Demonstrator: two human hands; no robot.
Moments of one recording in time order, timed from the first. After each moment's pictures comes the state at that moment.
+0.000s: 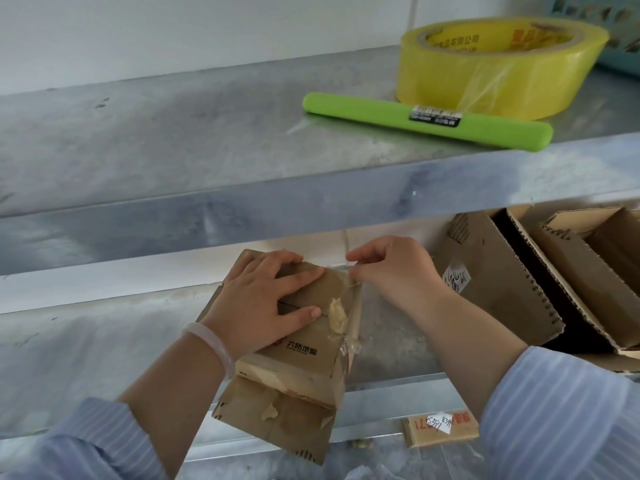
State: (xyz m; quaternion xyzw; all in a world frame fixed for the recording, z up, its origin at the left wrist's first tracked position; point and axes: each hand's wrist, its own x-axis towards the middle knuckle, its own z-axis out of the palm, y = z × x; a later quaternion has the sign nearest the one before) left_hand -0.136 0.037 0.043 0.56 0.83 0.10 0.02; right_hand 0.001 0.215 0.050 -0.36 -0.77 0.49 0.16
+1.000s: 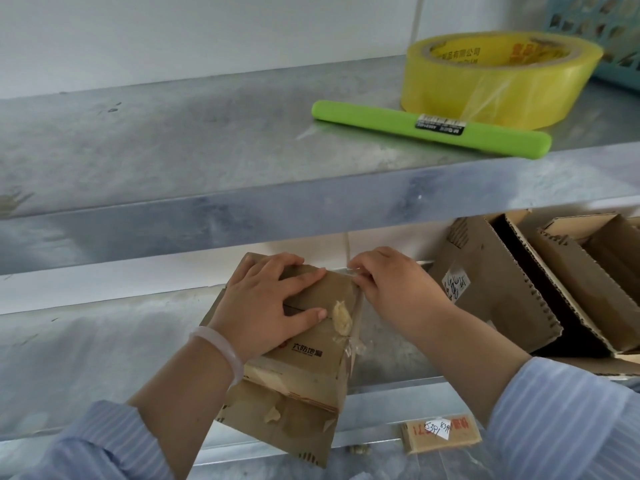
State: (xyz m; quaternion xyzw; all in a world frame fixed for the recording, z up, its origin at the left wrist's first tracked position) left_hand -0.133 0.038 0.040 0.53 0.85 0.09 0.02; right_hand 0.012 0.208 0.051 -0.21 -0.95 0.22 0.12
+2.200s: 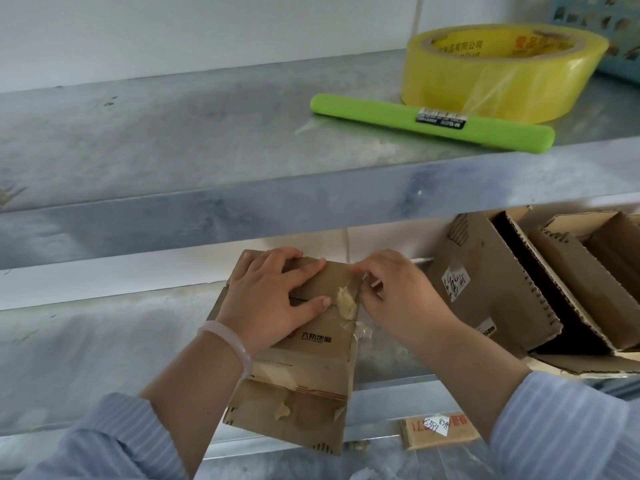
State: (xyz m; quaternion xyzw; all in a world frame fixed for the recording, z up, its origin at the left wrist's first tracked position) left_hand -0.124 0.046 0.043 0.49 0.86 0.10 0.01; right_hand 0.024 0.200 0.037 -0.22 -0.91 0.29 0.19
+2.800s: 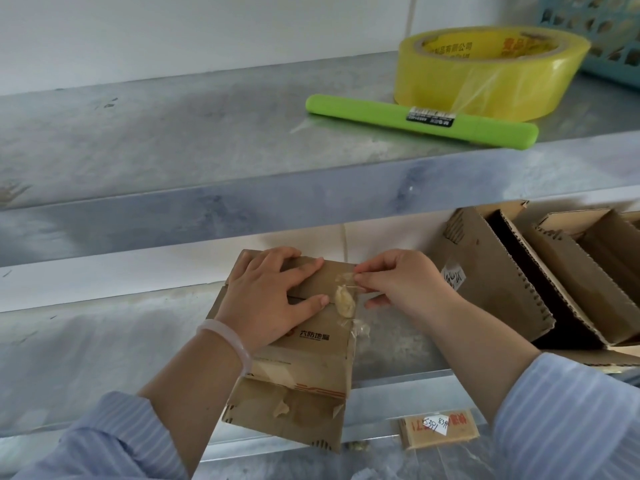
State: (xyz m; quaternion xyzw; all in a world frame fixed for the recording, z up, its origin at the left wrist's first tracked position) left_hand -0.124 0.046 0.042 0.50 0.86 0.10 0.01; right_hand 0.020 0.211 0.049 -0.35 -0.67 0.64 0.14
